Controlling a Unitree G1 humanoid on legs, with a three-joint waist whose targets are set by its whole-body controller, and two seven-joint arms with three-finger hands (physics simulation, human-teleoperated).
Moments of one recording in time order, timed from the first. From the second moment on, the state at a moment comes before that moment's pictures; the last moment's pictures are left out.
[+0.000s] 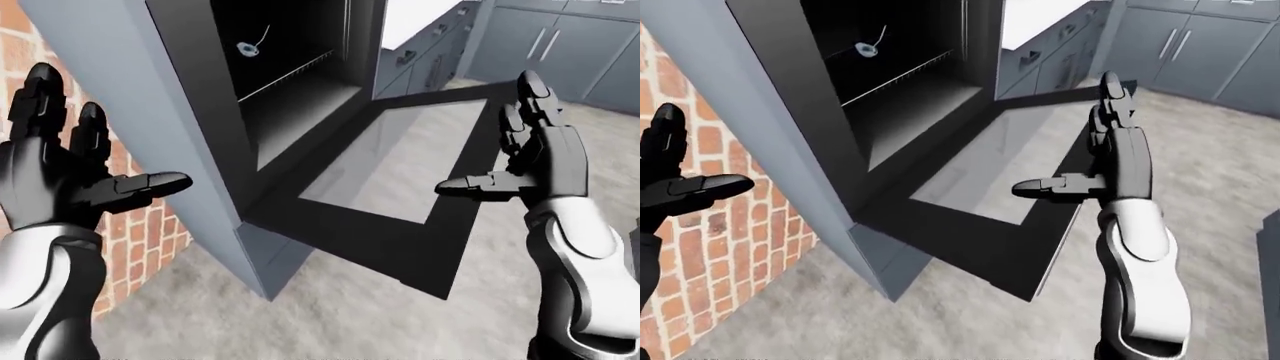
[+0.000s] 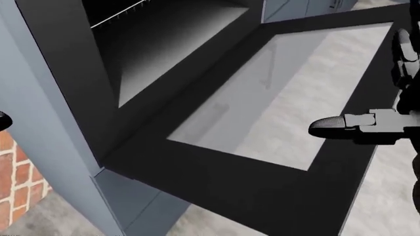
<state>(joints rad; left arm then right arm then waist) -0.30 0.41 0.50 -0.64 -0.52 0.71 0.17 -0.36 -0.31 -0.30 -0.56 0.09 0.73 0.05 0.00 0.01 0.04</state>
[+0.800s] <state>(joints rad) -0.34 0.48 0.55 -0.71 -0.58 0.81 0.21 -0.48 -0.42 -0.40 -0.85 0.34 0.99 0.07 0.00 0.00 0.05</state>
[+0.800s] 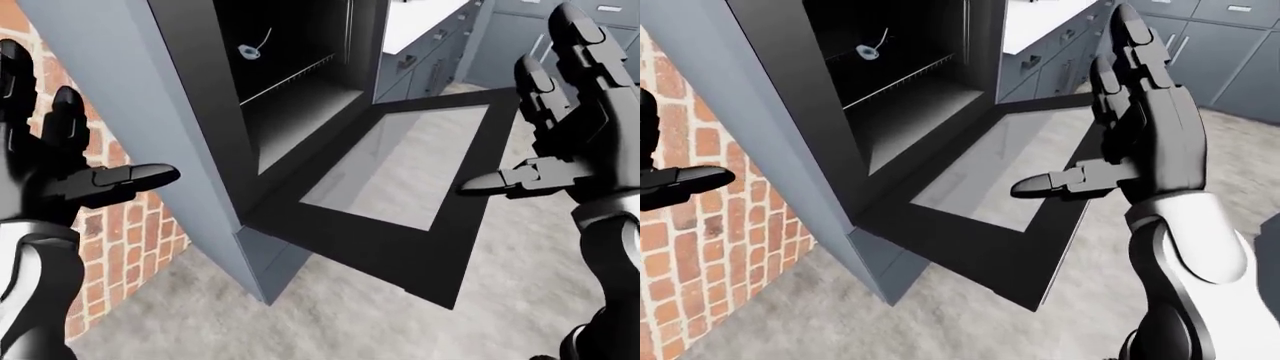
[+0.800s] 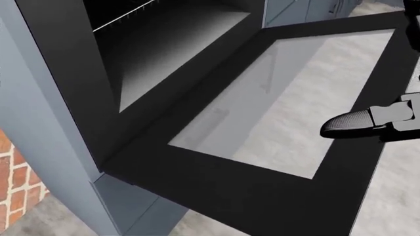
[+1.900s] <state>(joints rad) -0.34 0.51 0.57 -0.73 -0.62 0.81 0.23 -0.48 -0.45 -0.41 -0.88 0.40 1.01 0.03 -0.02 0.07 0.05</state>
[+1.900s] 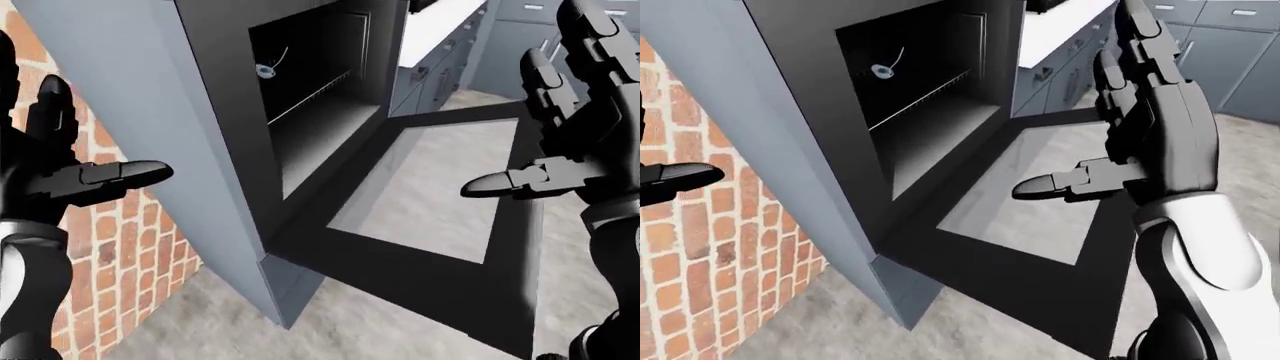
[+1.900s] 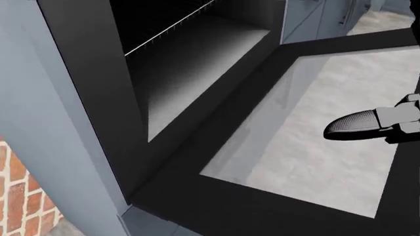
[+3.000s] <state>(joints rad) -0.36 0.61 0.61 -0.68 -0.70 0.76 0.36 -0.57 -0.80 -0.61 -0.38 0.78 0.82 -0.20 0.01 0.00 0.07</state>
